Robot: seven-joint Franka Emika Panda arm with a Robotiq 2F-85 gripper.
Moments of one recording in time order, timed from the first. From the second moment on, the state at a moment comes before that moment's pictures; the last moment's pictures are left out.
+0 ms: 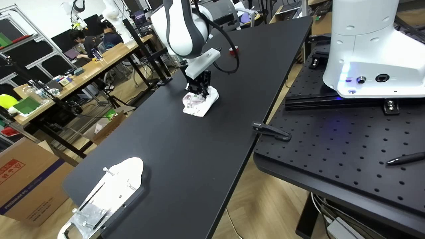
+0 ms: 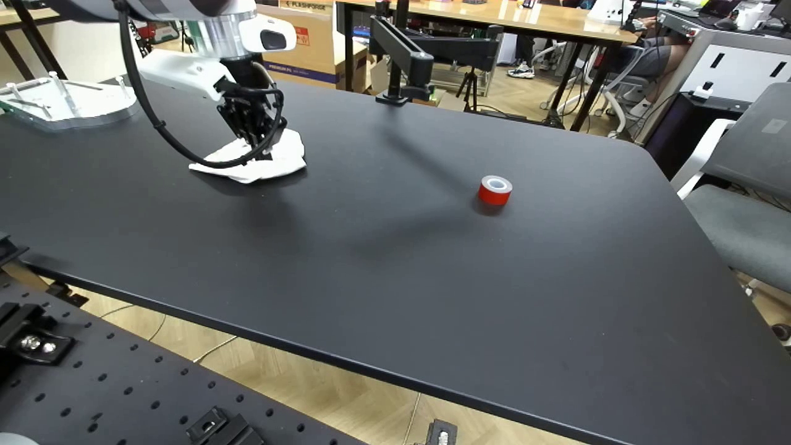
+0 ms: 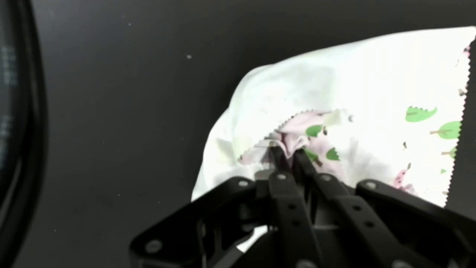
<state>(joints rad) 0.35 0.44 -0.07 -2.39 -0.09 2.88 0.53</state>
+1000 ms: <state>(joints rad) 0.28 0.05 -0.07 -2.38 -0.15 2.56 0.52</state>
